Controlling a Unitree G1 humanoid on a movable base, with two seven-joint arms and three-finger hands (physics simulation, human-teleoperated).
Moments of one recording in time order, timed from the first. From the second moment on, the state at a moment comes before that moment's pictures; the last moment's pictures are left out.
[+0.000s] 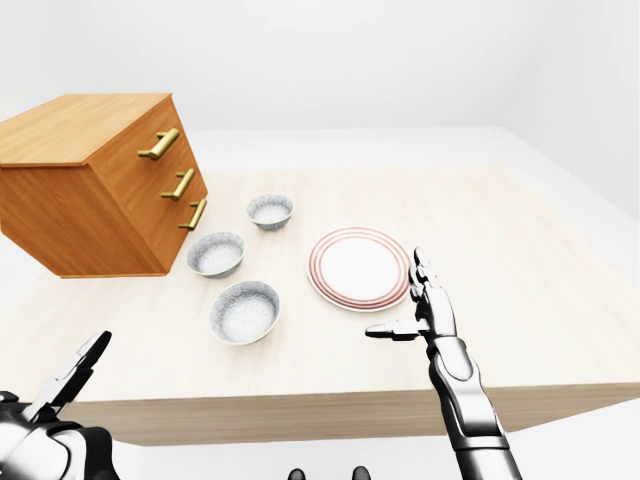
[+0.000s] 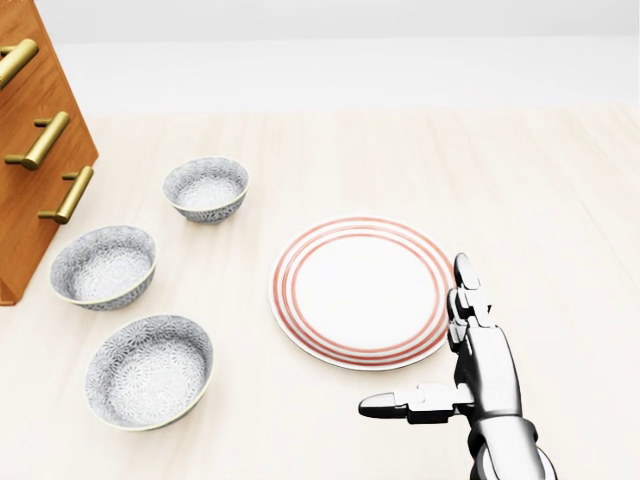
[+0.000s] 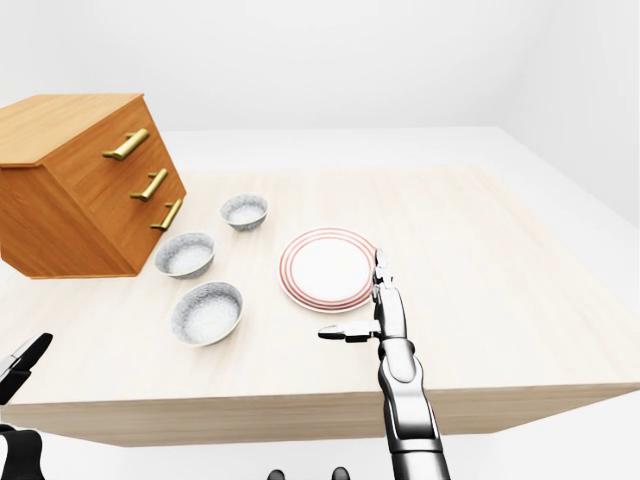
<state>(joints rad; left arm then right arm) 0.15 0.04 0.69 -0.32 -0.28 0.09 0.52 -0.02 -0.02 -0.04 0.03 -0.03 0.04 0.01</state>
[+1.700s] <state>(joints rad) 0.16 0.04 0.70 -0.35 -0.28 0.09 0.52 -0.14 -0.10 -0.07 -0.39 -0.29 0.09 0.07</state>
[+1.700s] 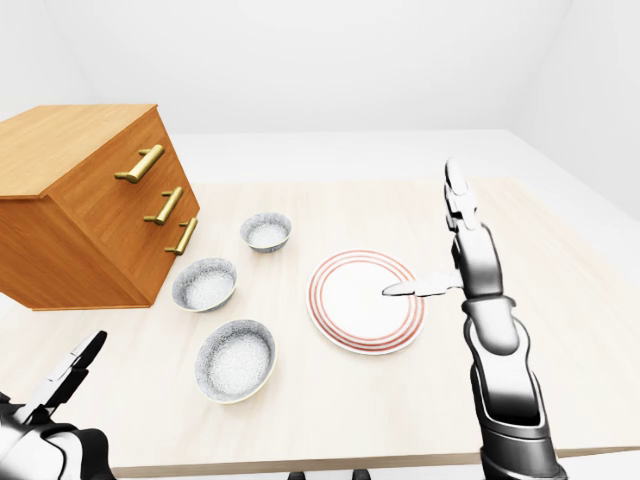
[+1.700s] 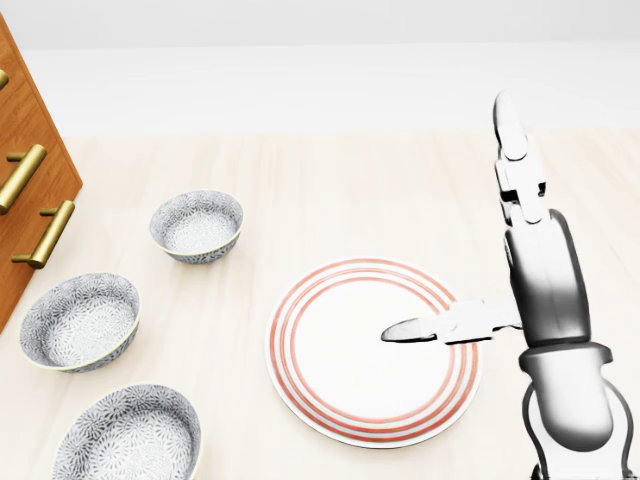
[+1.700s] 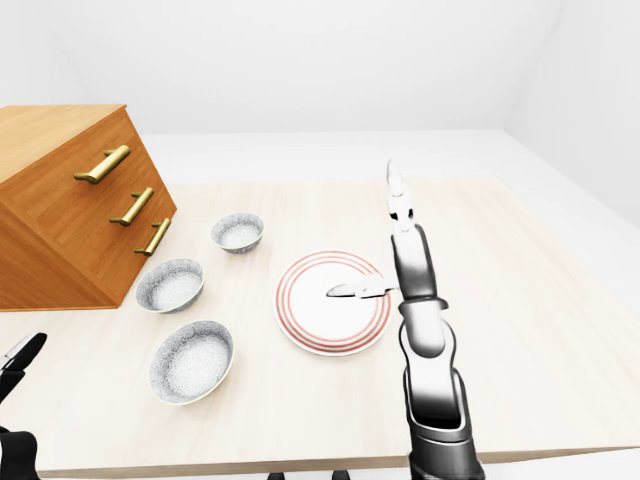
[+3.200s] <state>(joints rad) 0.15 0.04 0.70 -0.35 -0.29 0.09 0.52 -0.20 0.16 0.30 -0.50 -1.69 0.09 0.70</state>
